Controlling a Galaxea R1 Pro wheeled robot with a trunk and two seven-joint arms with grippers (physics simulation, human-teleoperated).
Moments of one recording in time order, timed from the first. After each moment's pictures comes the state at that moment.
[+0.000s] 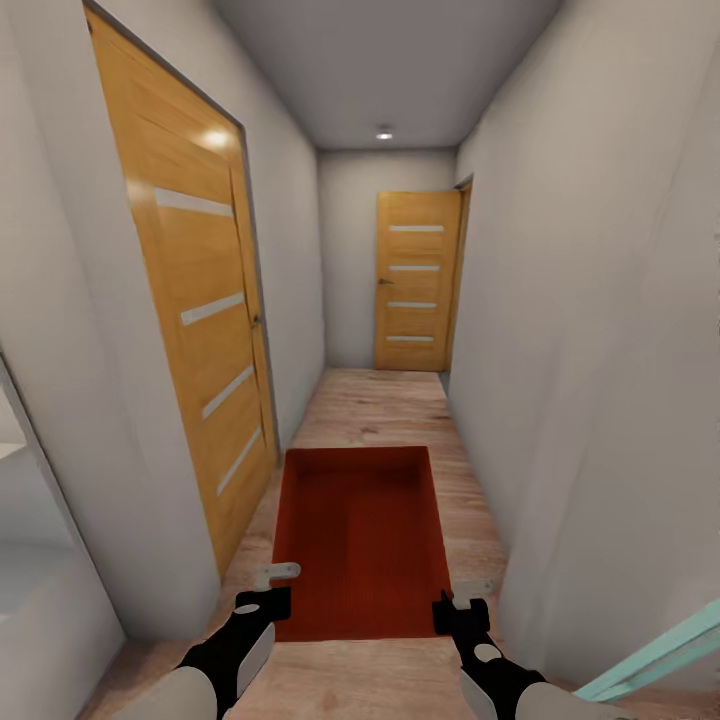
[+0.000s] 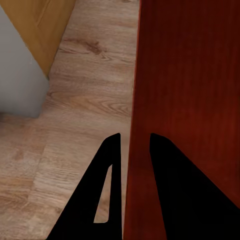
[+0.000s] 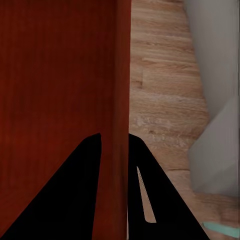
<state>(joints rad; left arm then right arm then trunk) -0.60 -0.12 -0.06 -0.31 0.09 0.07 0.23 -0.63 0.09 0.29 -0.05 -0.18 -0.37 -0.16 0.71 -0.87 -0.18</state>
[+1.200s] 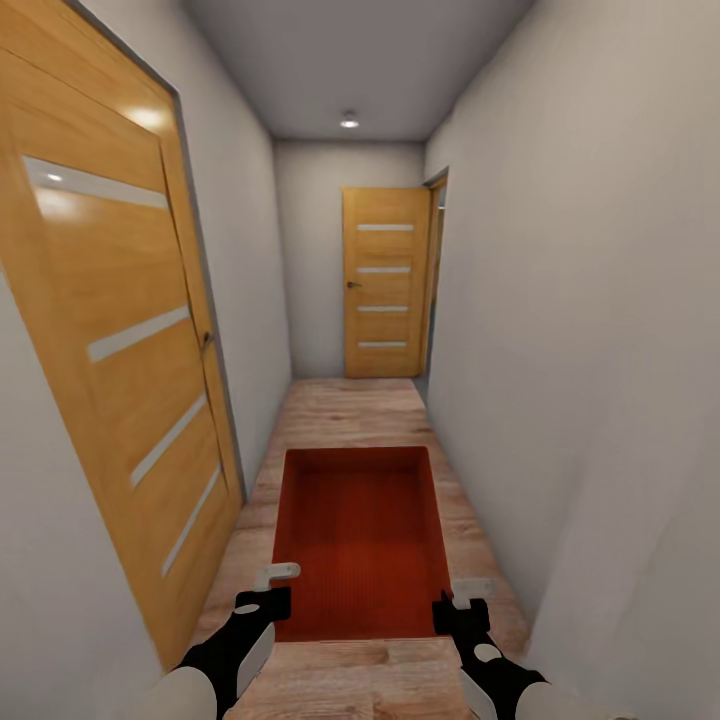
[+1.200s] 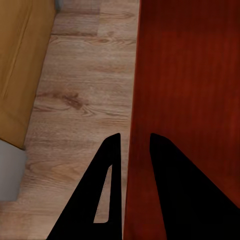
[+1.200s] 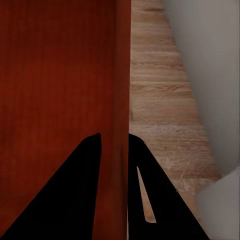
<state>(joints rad) -0.60 -0.12 -0.06 -0.31 0.09 0.07 0.23 -0.63 0.09 0.29 -0.05 -0.18 -0.37 -0.16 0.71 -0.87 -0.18</state>
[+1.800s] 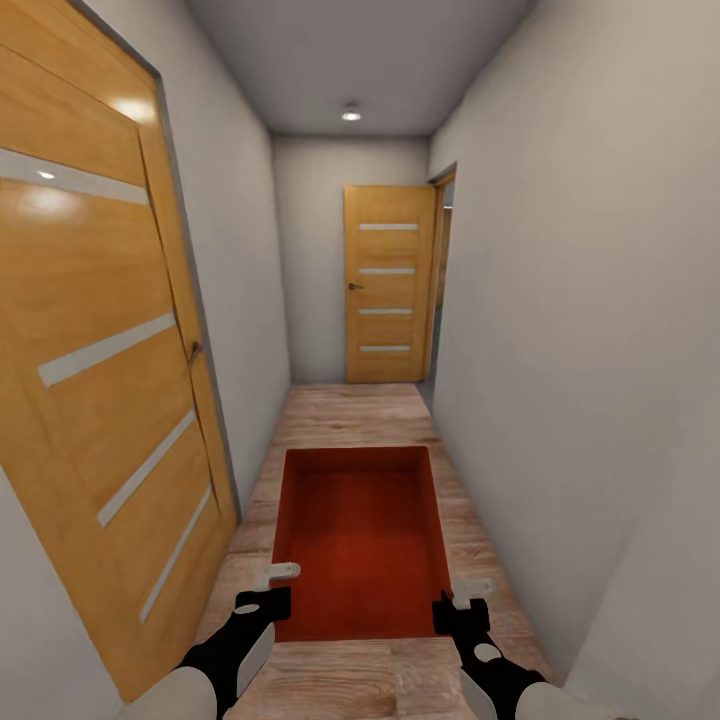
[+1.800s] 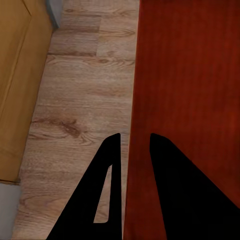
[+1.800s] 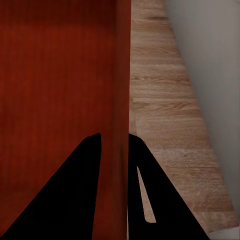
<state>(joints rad) -0.60 -0.12 -0.06 -0.31 0.09 0.07 0.23 -0.63 0.09 0.29 -0.05 -0.18 -0.37 -0.16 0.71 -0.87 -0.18</state>
